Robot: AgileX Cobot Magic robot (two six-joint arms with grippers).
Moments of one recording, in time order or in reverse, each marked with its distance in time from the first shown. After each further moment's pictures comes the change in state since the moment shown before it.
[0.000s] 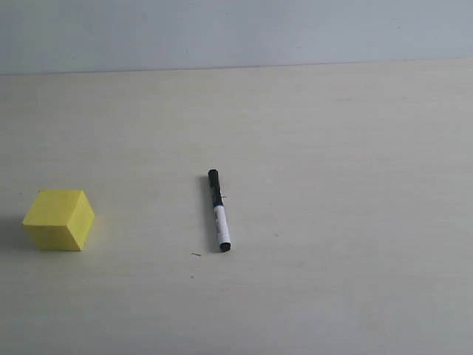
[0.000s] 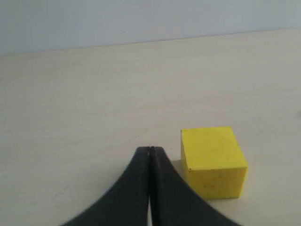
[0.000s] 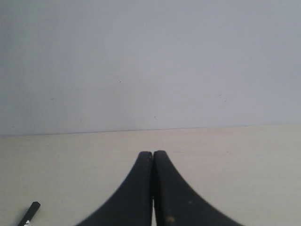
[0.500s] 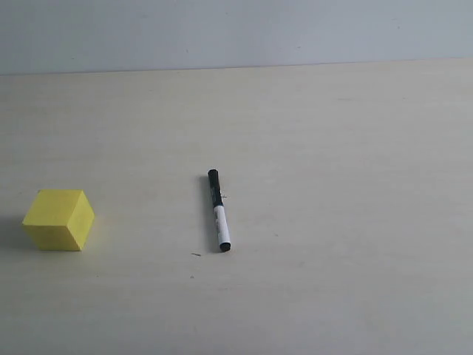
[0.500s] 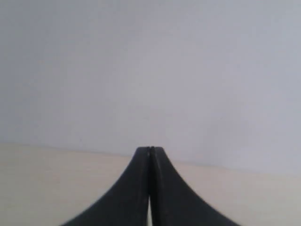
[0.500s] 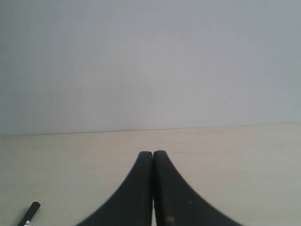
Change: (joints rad) left arm 0.000 0.000 0.002 0.121 -0.470 -0.459; right arm 0.000 0.000 0.000 0.000 0.000 0.000
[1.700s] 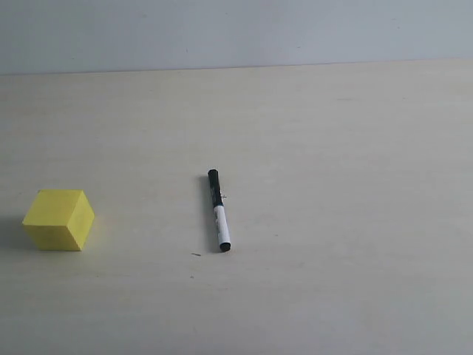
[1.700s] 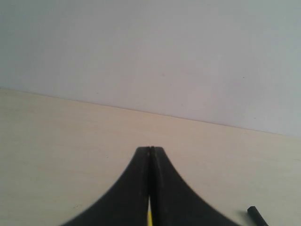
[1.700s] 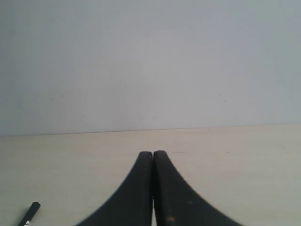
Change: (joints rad) left arm 0.000 0.000 0.000 0.051 0.197 -0.053; right arm 0.000 0.000 0.000 0.002 0.000 0.000
